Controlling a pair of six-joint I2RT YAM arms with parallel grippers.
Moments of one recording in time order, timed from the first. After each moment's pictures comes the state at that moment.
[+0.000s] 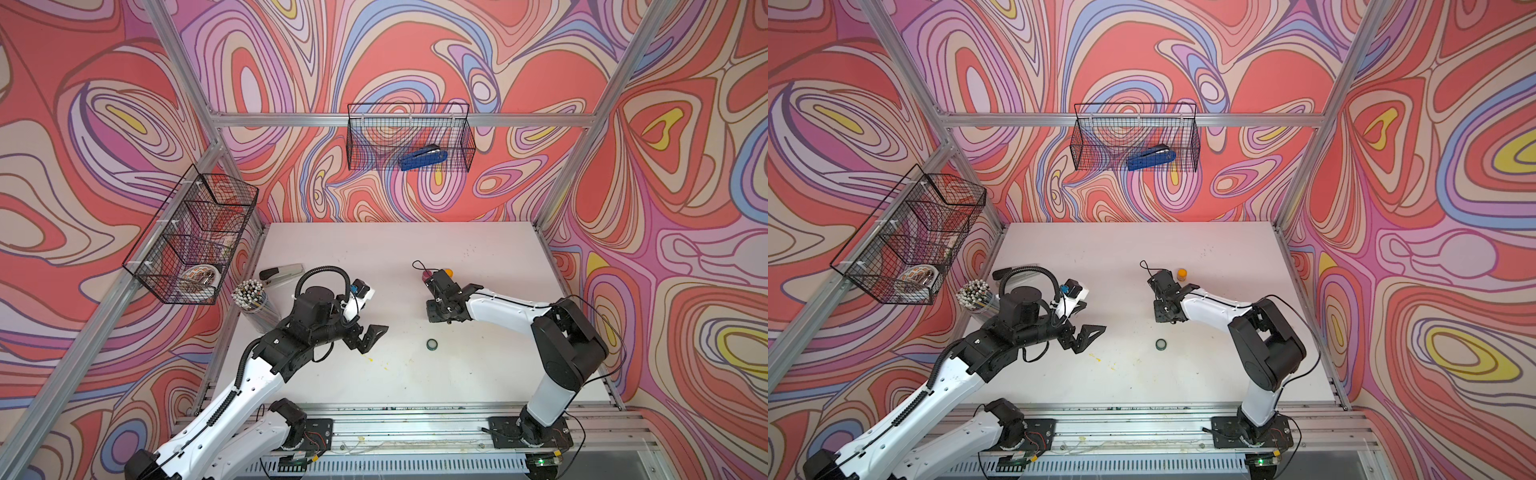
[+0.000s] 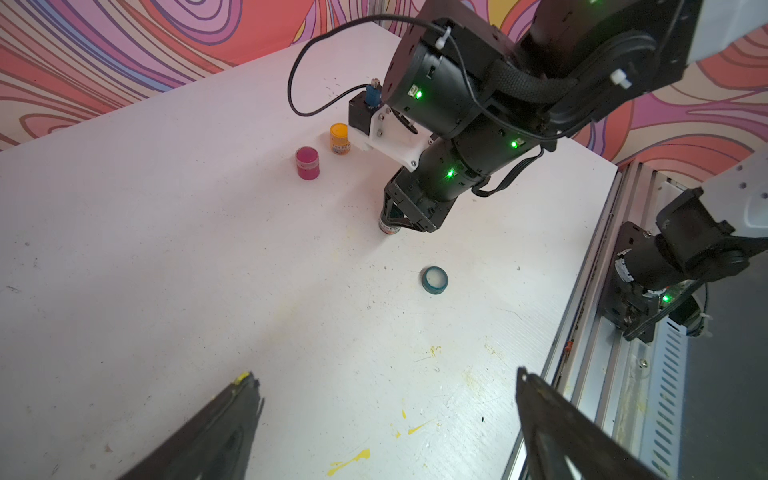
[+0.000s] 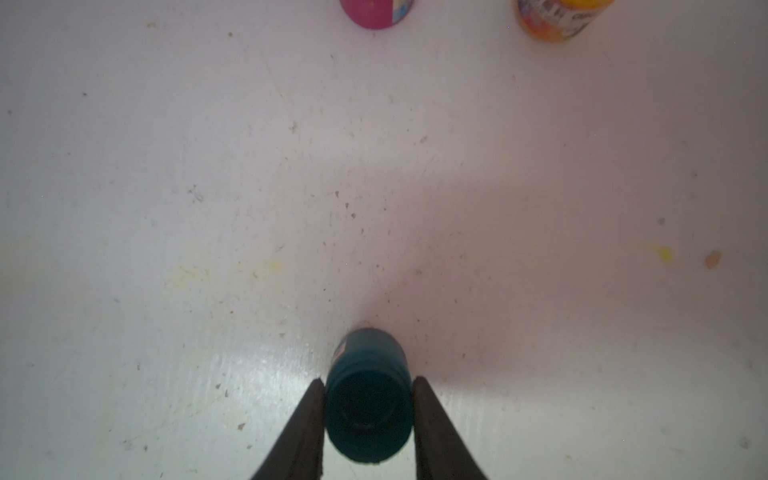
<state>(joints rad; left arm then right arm) -0.55 0.86 0.77 -0.46 0.36 0.03 0.61 1.75 1.07 -0.49 0.17 0.43</state>
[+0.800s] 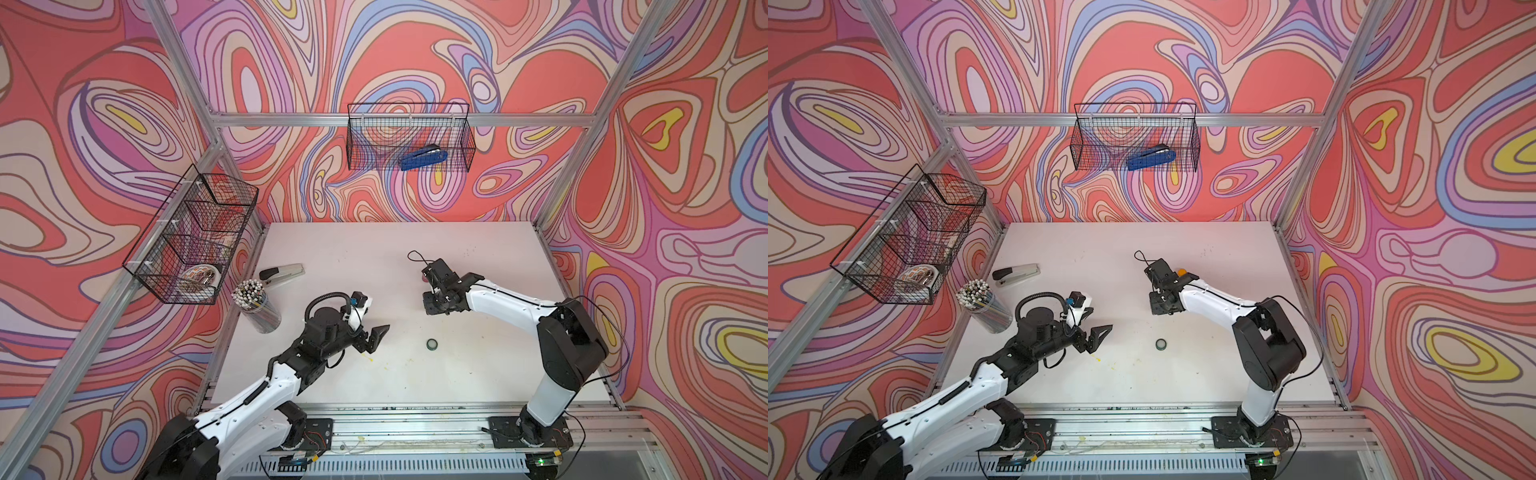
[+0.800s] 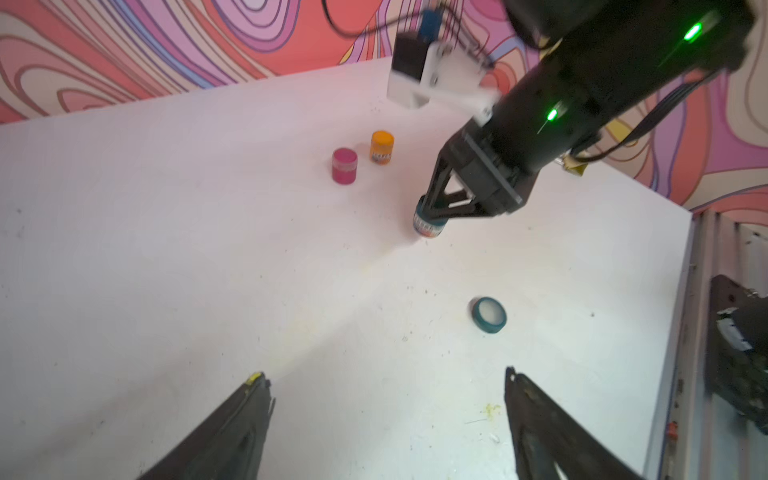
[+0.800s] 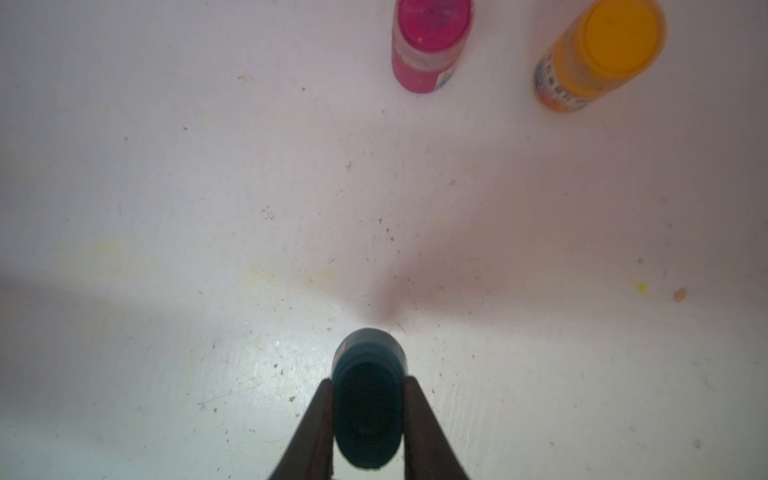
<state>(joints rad) -0.56 1.01 0.33 0.30 0.25 -0.09 0.61 1.75 1.24 -0.63 0.11 0.36</state>
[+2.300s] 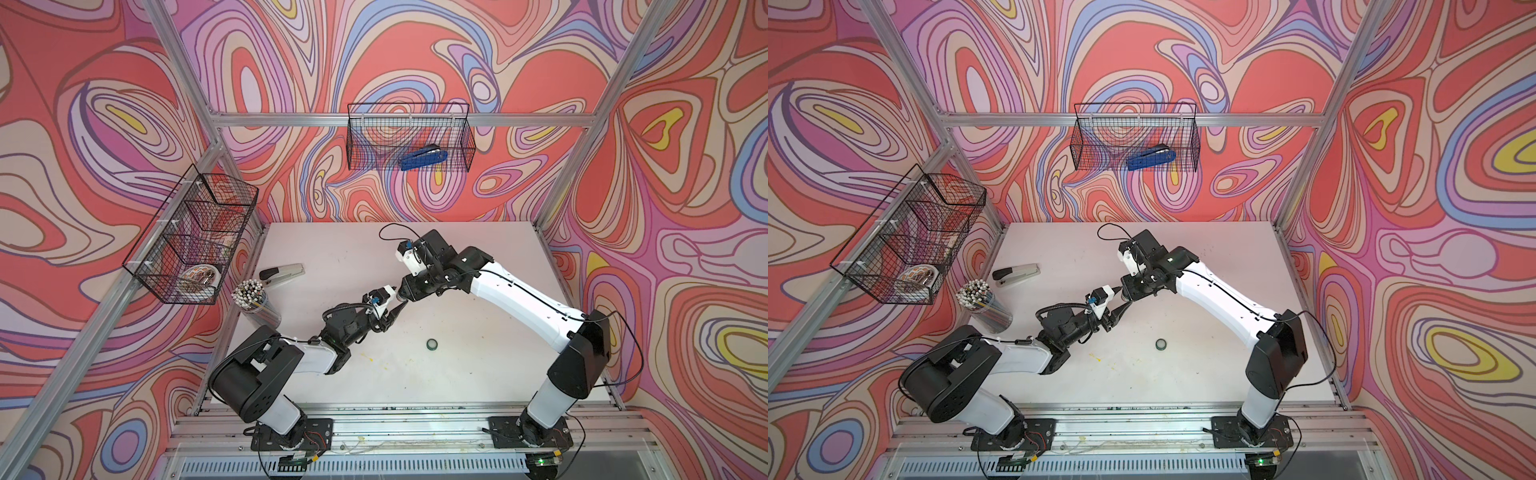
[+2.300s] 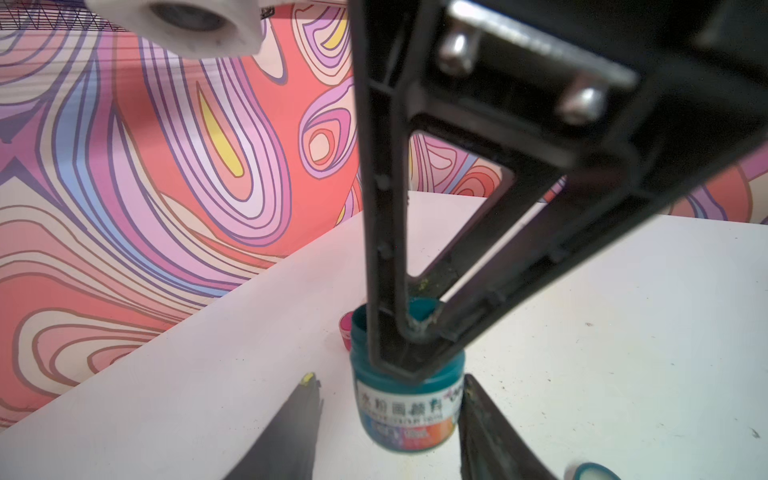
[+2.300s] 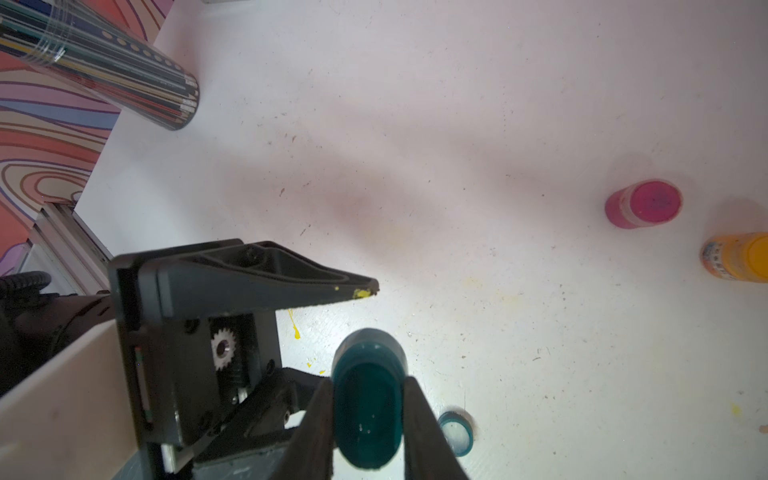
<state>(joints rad) -0.62 1.55 0.41 1.17 0.27 0.15 0.72 1.71 1.64 -0.91 -0.18 0.21</state>
